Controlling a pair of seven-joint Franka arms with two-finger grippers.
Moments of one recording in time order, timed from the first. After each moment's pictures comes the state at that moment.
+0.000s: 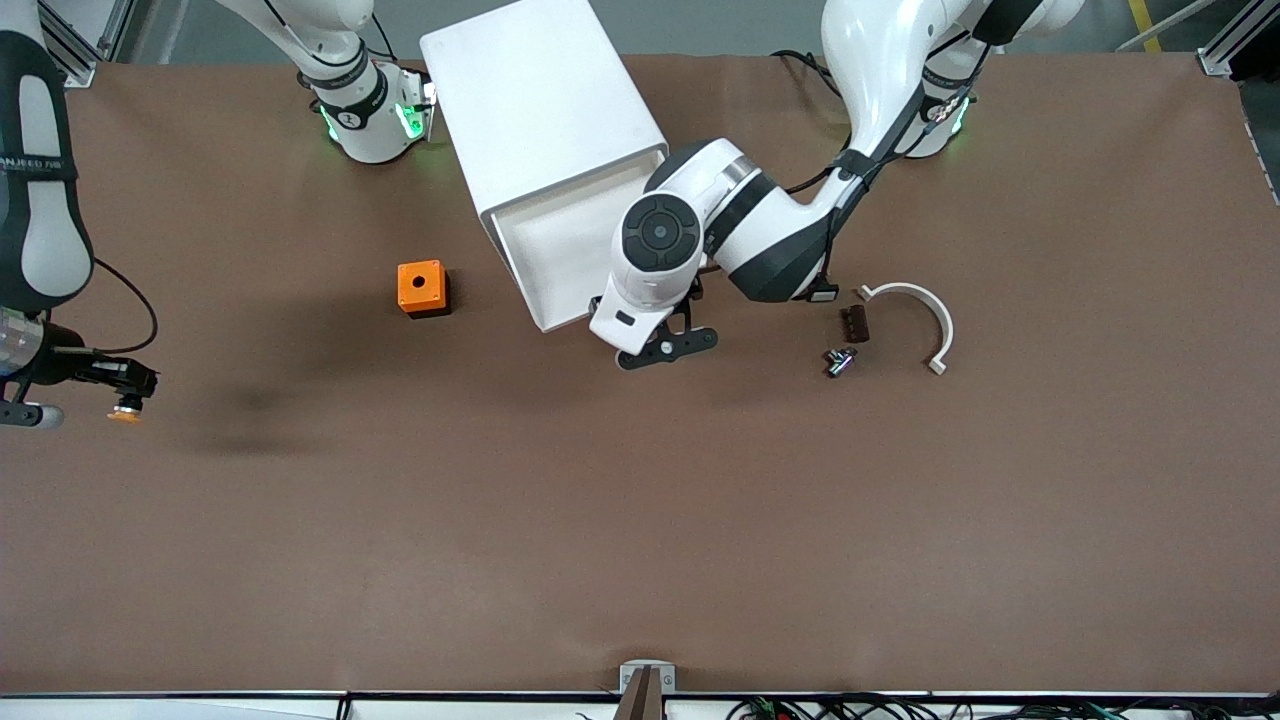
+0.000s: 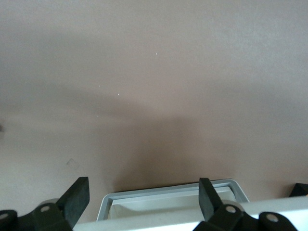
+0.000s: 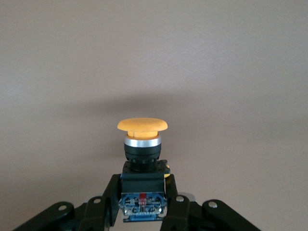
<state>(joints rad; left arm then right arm) -0.63 0.69 -0.21 -1.22 -0.08 1.79 -1.04 -0.27 0.32 -0.08 -1.86 0.03 2.13 -0.25</state>
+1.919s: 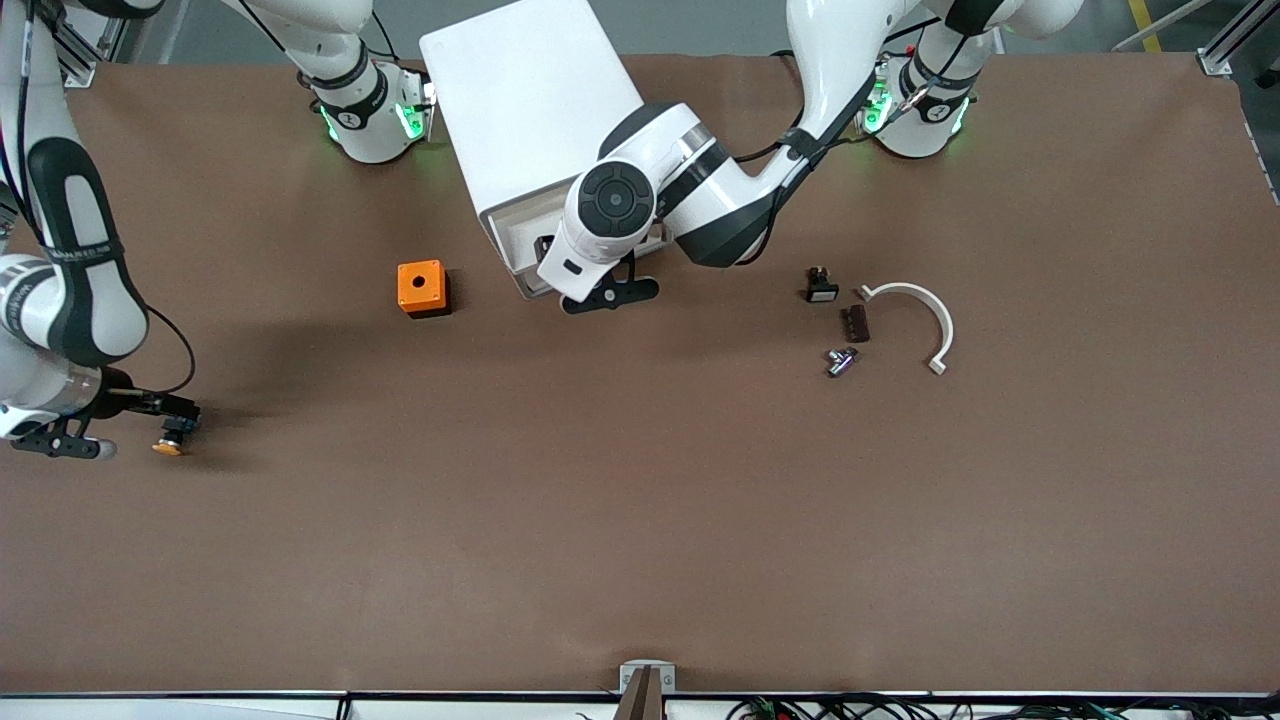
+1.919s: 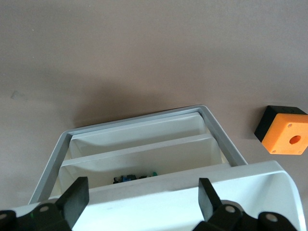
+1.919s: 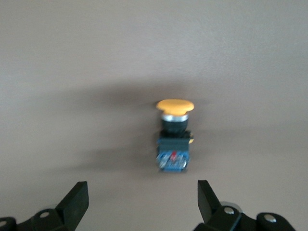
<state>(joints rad) -0.72 0.69 -0.21 -1.23 -0.31 1.79 -1.04 -0.31 0.48 -0.06 -1.81 0.02 2.20 -0.24</state>
